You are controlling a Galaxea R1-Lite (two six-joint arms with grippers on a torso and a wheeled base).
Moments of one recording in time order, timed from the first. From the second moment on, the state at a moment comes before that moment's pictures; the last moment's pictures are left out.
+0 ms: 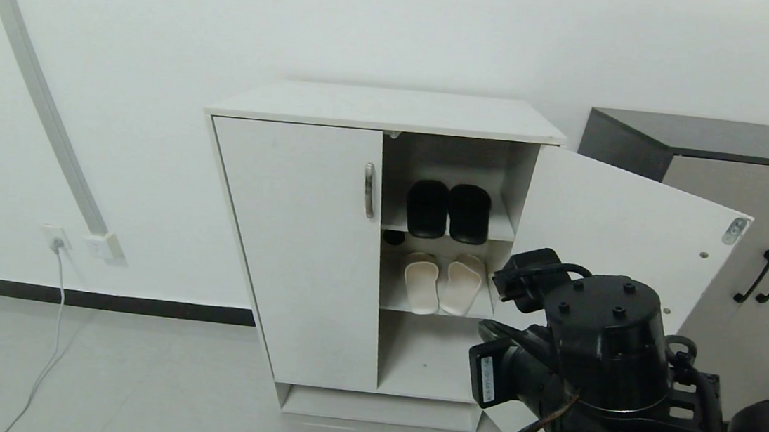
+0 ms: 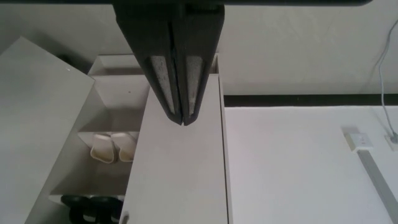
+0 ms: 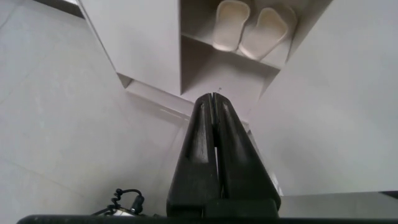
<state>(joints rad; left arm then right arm) 0.00 0.00 0.00 0.00 0.00 -0.01 0.96 1.70 -0.82 -0.47 -0.57 0.19</state>
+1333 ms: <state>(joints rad) 0.00 0.00 0.00 0.00 0.00 -0.01 0.96 1.71 -0.82 -0.47 -0.57 0.19</state>
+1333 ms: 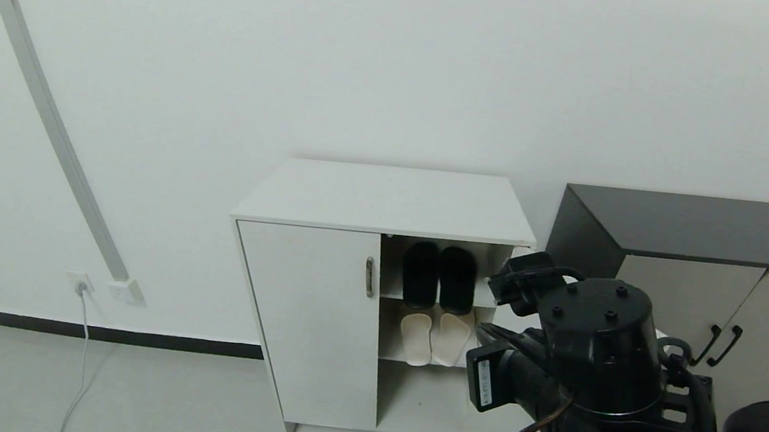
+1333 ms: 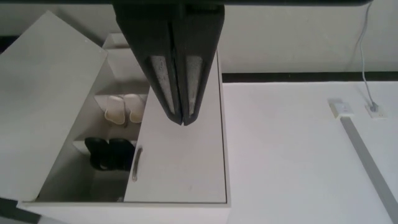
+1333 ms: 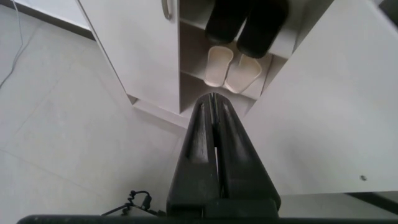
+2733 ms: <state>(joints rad) 0.00 0.00 0.00 0.00 0.00 -0.01 0.94 1.73 -0.81 -0.47 -0.57 0.19</state>
